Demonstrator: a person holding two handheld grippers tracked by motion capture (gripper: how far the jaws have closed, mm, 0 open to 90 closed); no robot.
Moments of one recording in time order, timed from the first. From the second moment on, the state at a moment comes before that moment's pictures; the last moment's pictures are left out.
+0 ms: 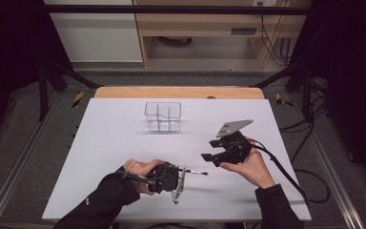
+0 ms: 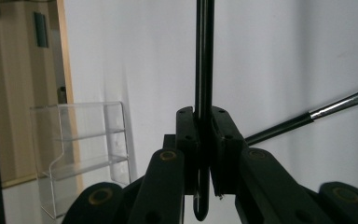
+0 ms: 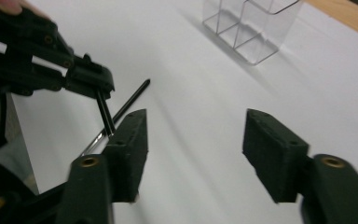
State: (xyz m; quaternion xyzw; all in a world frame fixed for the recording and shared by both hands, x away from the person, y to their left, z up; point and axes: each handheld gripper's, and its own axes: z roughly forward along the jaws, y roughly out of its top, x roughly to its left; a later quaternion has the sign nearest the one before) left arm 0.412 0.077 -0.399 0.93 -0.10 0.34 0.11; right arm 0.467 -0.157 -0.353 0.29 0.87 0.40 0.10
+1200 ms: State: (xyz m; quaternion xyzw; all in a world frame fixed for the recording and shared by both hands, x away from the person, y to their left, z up) left arm 0.424 0.114 -0.405 0.92 0.12 0.28 0.26; right arm 0.449 -0.197 -0.372 0.37 0.76 0.51 0.13
